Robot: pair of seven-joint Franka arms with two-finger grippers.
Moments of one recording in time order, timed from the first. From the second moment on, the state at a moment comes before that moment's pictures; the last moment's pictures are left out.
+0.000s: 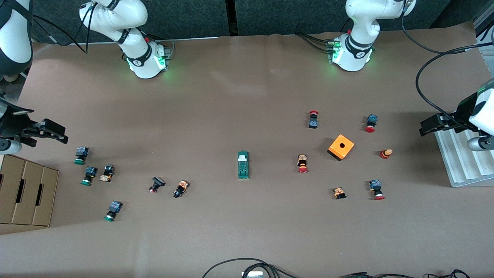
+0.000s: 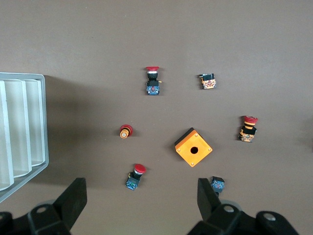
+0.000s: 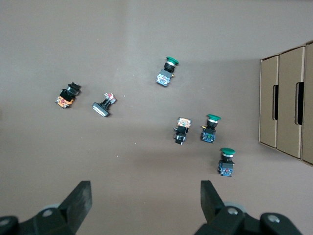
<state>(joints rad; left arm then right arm) 0.00 0.14 -0.01 -1.46 0.00 1.55 -0.09 0.08 0.03 -0.16 -1.65 0.02 1.73 -0.14</state>
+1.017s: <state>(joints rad) 0.00 0.15 -0.03 -1.46 0.00 1.55 -0.10 0.08 0.03 -0.16 -1.65 0.02 1.74 -0.14</state>
